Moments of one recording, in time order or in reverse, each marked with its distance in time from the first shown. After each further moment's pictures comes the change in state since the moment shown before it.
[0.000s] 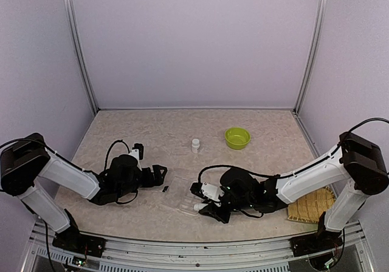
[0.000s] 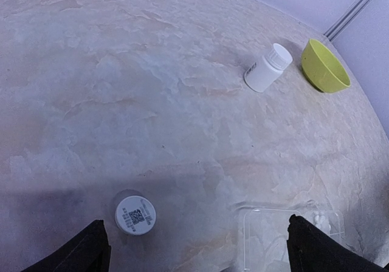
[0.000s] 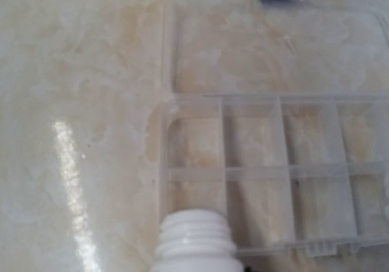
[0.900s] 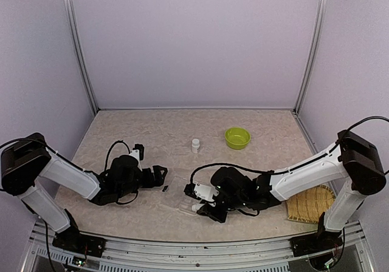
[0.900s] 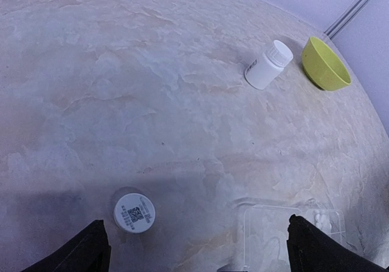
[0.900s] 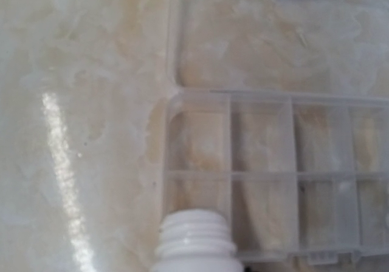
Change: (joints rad) left arm -0.003 0.008 0.000 0.001 0.001 -0.003; right arm 0.025 0.032 0.111 -0.170 0.045 -0.030
